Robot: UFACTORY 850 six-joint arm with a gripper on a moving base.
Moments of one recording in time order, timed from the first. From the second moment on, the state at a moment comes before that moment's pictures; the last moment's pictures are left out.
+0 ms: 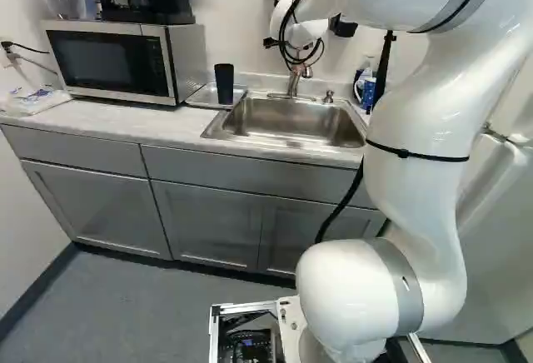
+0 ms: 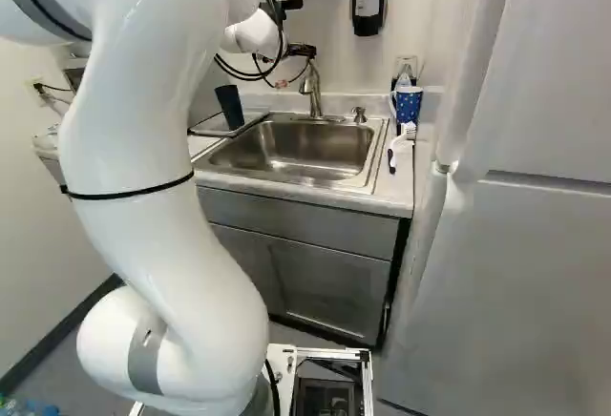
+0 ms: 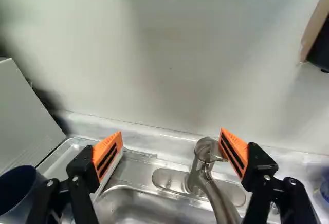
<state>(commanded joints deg) -1.0 -15.7 -78.3 1.4 12.5 -1.9</state>
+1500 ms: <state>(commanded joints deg) -6.4 1.0 -60.5 1.4 4.7 -1.9</state>
